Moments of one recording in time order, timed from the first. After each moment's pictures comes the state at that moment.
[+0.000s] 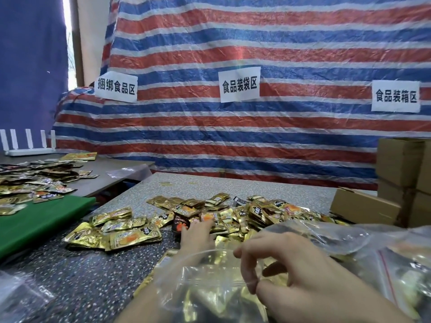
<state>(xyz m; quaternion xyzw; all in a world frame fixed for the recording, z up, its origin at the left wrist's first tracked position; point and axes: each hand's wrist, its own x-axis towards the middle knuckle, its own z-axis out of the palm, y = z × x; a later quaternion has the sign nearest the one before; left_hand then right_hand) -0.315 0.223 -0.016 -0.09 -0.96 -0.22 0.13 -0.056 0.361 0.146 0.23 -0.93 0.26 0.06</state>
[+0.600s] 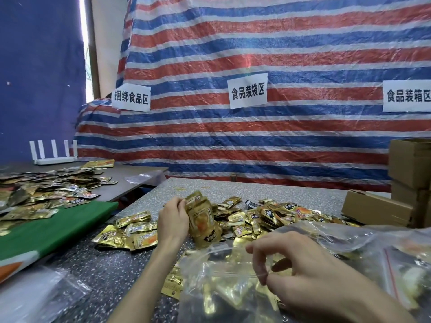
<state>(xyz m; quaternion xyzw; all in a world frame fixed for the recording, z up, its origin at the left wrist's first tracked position) -0.251 0.142 0.060 0.01 -0.82 -0.48 0.30 -0.044 0.354 0.151 0.19 -0.95 0.25 0.03</state>
